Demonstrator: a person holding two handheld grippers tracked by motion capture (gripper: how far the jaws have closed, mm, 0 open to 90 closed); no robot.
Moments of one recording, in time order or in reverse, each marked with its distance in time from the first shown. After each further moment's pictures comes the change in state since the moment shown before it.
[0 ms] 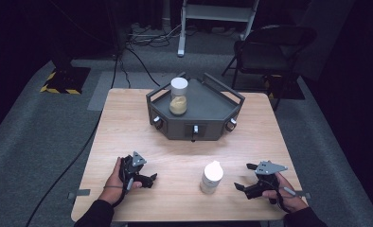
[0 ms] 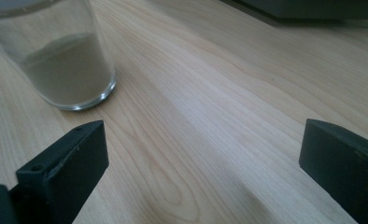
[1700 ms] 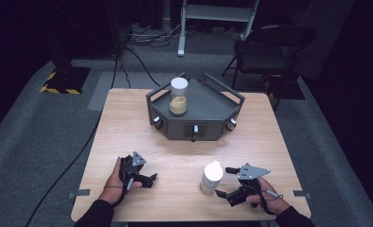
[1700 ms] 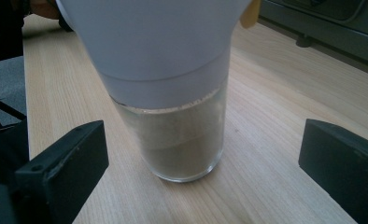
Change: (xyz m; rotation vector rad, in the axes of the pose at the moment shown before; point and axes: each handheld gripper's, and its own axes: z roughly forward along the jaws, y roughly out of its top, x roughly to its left) left arm 0.000 0.000 0.000 0.001 0.000 0.004; right arm 0.025 0.015 0.033 -0.086 0.172 -0.031
